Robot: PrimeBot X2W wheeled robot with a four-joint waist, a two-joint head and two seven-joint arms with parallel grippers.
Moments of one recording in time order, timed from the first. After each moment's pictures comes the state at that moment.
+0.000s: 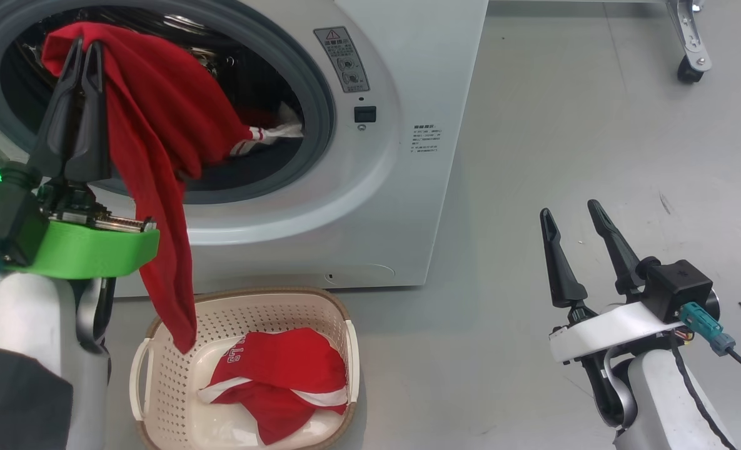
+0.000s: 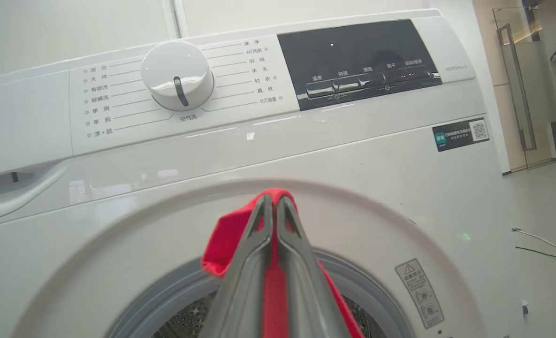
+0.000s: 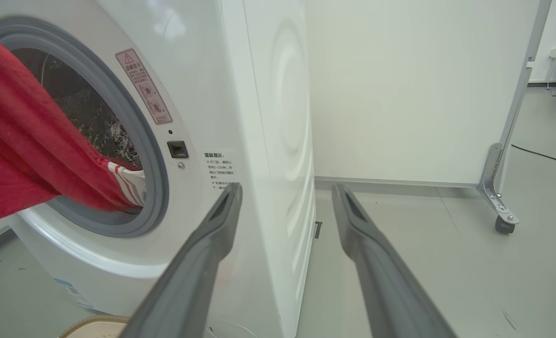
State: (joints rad) left arm -0.47 0.11 -0.04 0.01 -0.13 -0.12 -0.26; right arm -0.17 -0.05 0.15 0.20 0.26 0.11 -0.26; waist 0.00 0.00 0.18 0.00
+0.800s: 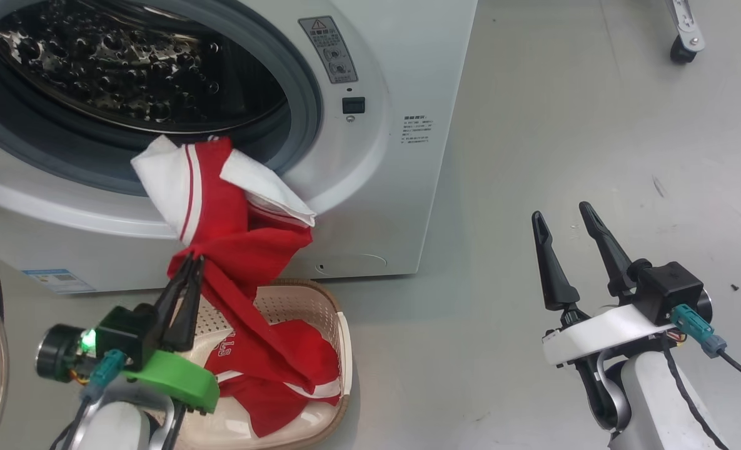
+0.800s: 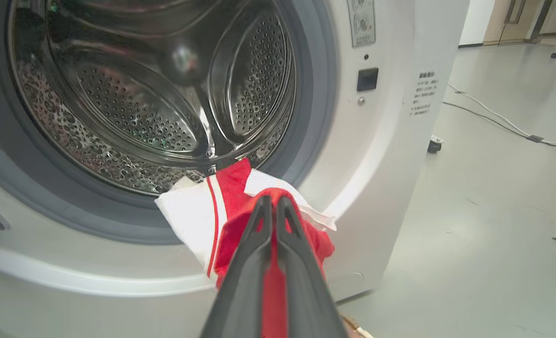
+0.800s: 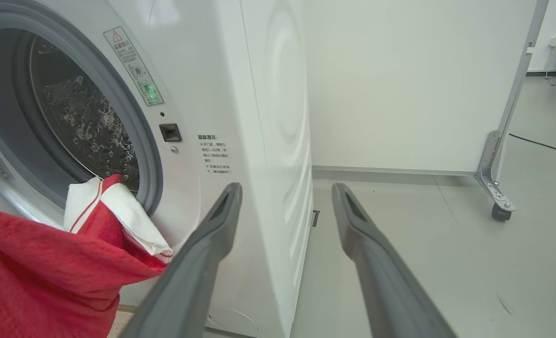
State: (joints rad) left arm -0.17 0.10 -0.15 0.20 -0.15 -0.12 -0.21; right arm -0.17 -0.05 0.17 0.20 0.26 0.11 -0.26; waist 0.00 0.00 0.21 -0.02
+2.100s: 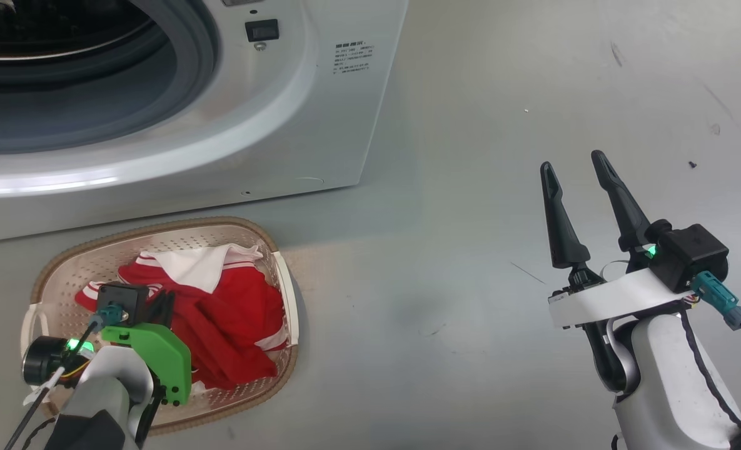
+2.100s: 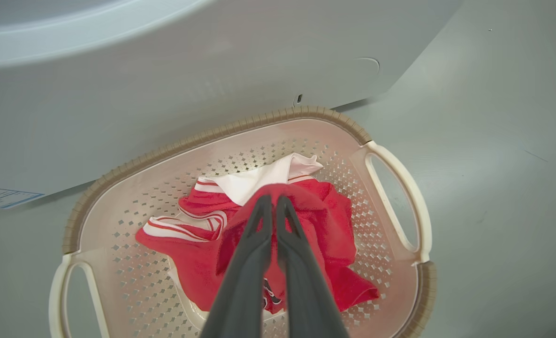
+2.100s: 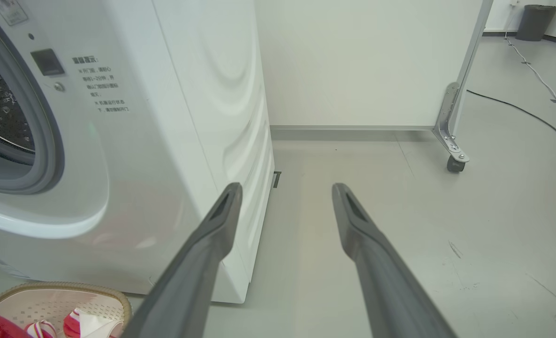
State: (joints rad) left arm -0.36 0.11 -0.14 0.68 -0.17 -0.12 0.00; right arm -0.25 -0.05 0.15 0.14 0.25 0.11 -0.26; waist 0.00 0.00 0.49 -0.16
